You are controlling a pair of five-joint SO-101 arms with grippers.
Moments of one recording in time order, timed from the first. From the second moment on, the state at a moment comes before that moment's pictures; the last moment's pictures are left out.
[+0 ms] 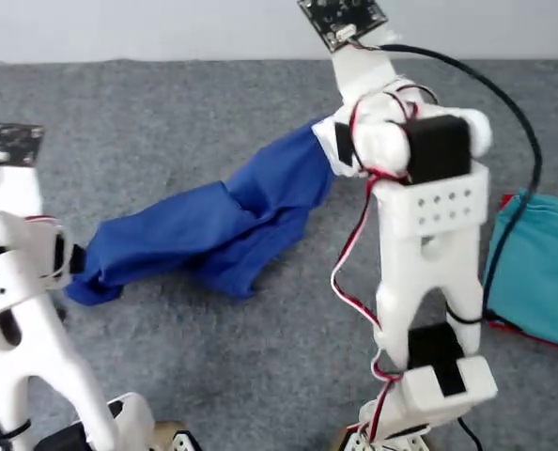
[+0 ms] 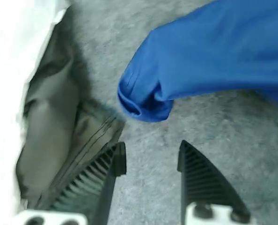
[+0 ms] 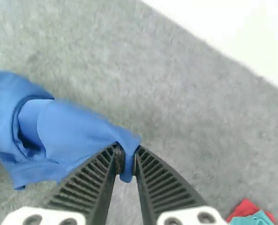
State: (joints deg) left arm -28.9 -25.7 10.8 99.4 -21.8; right arm -16.3 3.7 -50.8 100.6 17.6
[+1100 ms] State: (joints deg) left arm -11.6 -11.1 7.6 78.2 -11.4; right arm -23.9 -7.6 -39.7 100.7 22.2
